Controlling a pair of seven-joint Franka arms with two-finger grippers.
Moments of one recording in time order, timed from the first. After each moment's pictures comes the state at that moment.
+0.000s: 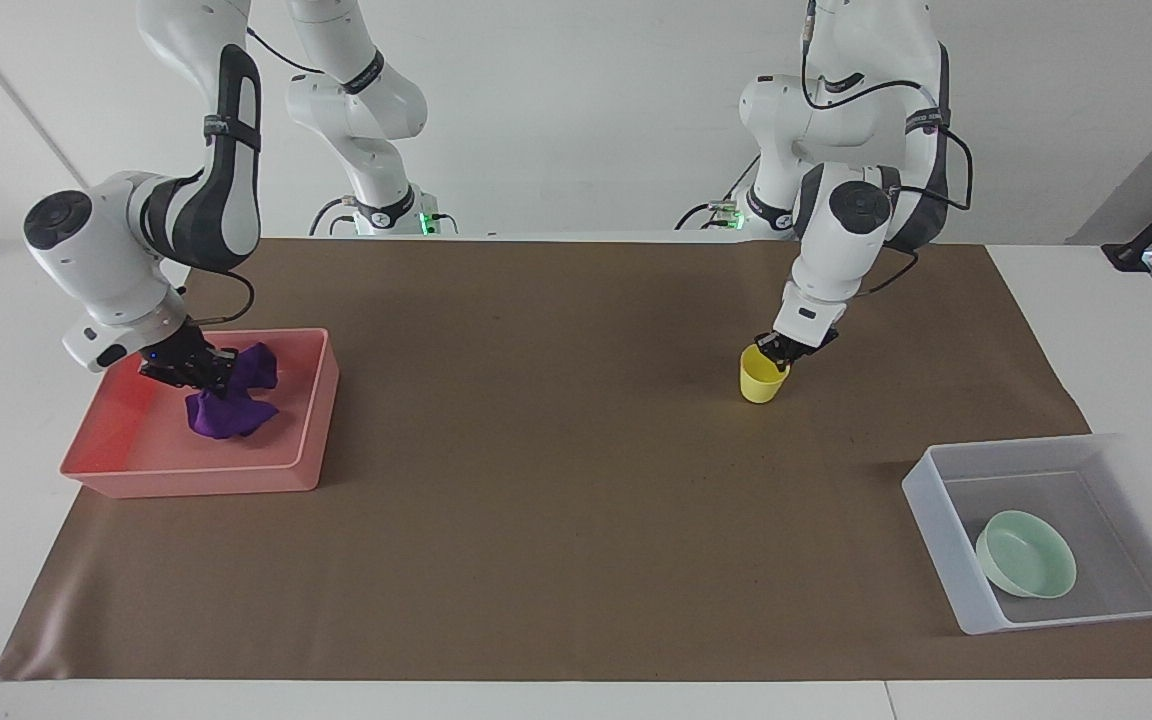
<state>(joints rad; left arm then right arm) -0.39 -0.06 0.03 -2.33 0.03 2.24 -0.49 -0.13 0.09 -0.15 -2.11 0.03 2.19 -0.36</state>
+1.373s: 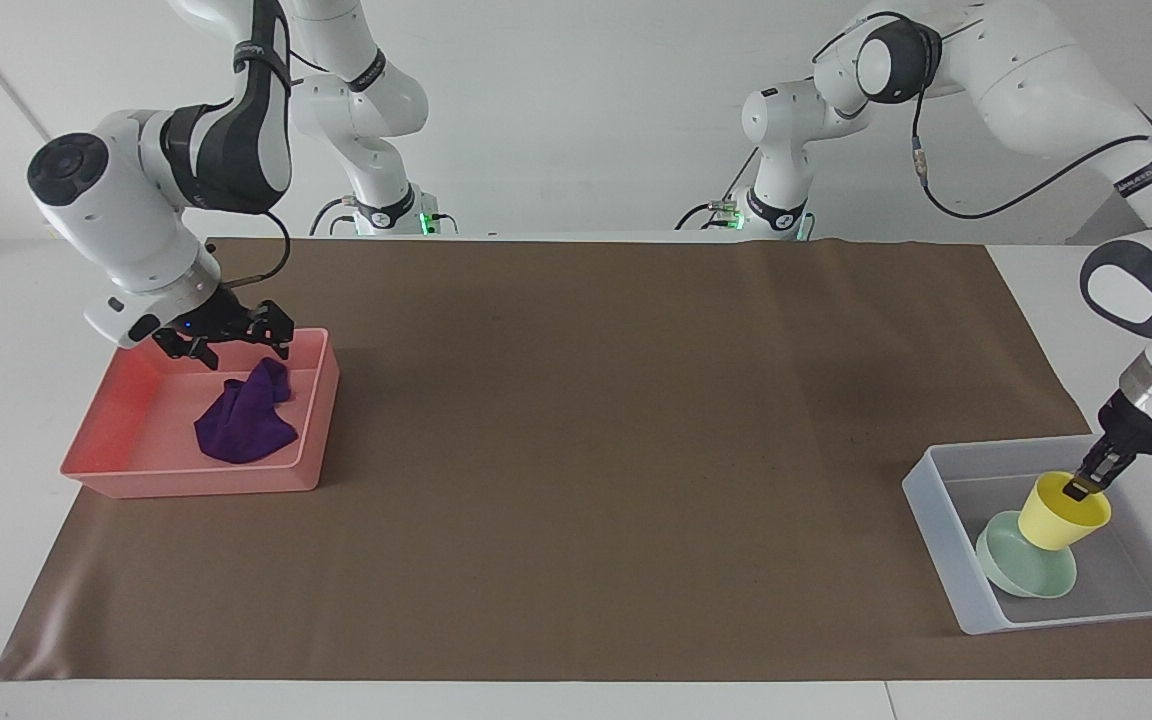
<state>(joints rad) 0.08 0.57 0.06 -1.35 -0.08 2.10 -0.38 0.06 0.04 -0.13 -1.83 0.03 1.75 -0.20</state>
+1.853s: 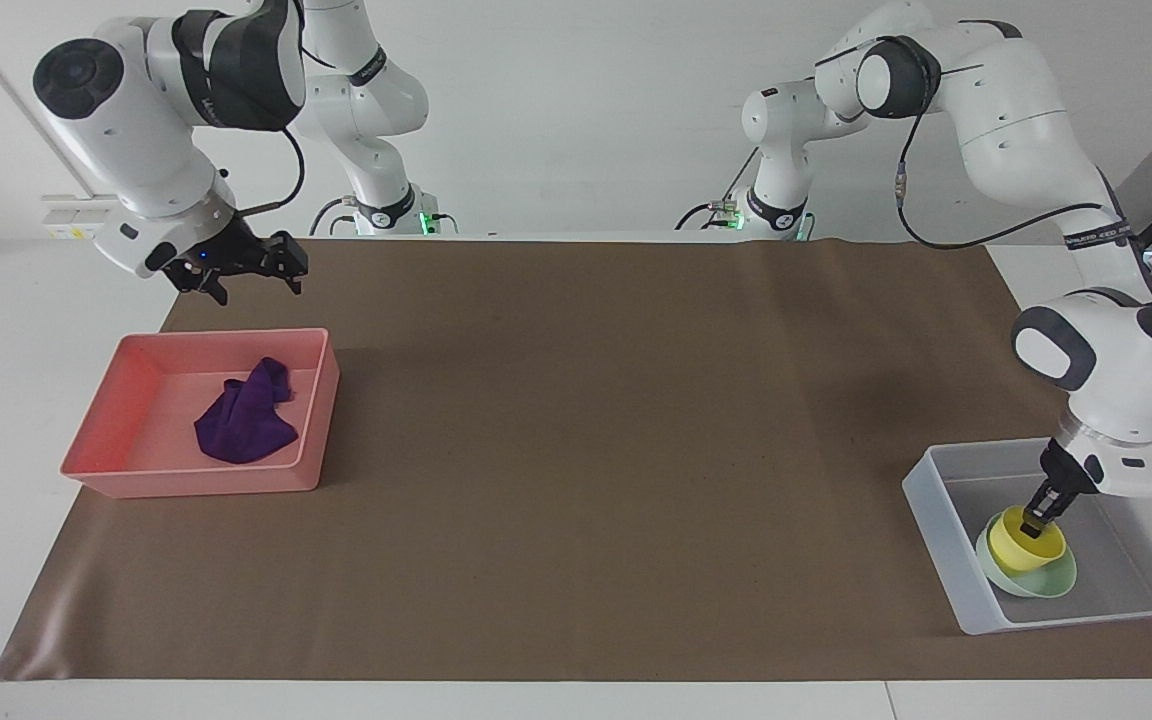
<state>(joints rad) 0.08 0.57 0.05 -1.56 -0.08 2.42 -0.31 0.10 -0.09 -0.13 -1.78 -0.02 1.49 -0.20</state>
